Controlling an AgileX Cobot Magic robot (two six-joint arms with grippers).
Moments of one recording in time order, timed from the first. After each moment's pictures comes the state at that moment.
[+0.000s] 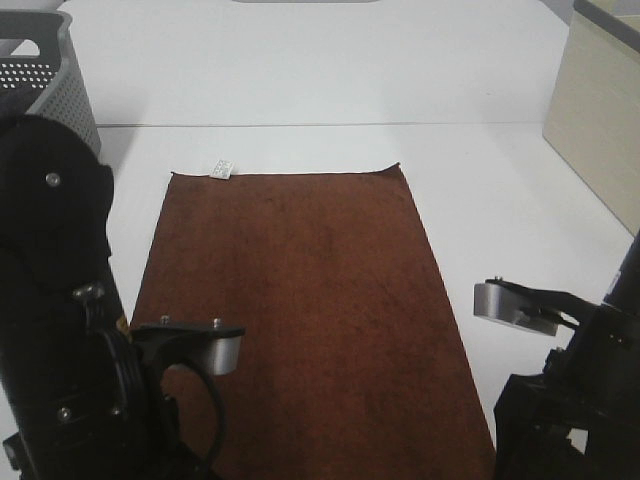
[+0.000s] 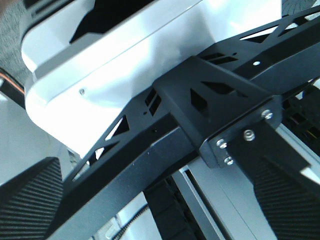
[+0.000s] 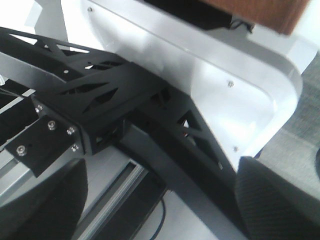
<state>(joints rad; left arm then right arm) -0.78 1.66 -0.85 -0.55 1.10 -0.04 0.31 1.62 -0.63 0.62 1.13 -0.38</state>
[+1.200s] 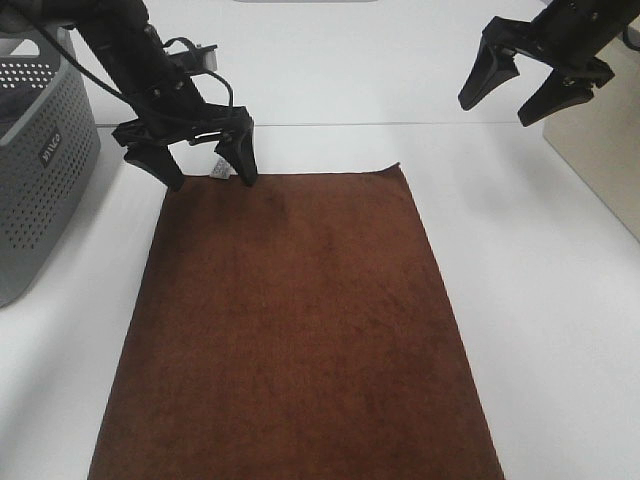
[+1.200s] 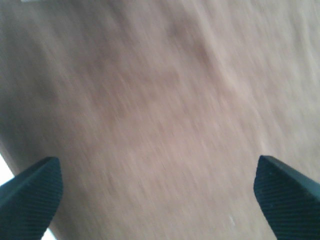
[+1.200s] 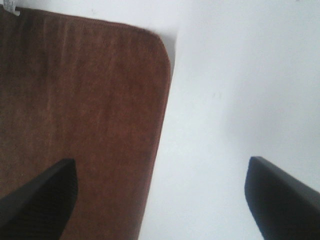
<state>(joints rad) -0.25 2.38 -2.04 -0.33 1.15 0.09 0.01 2.17 -1.90 0.51 1.15 -0.34</state>
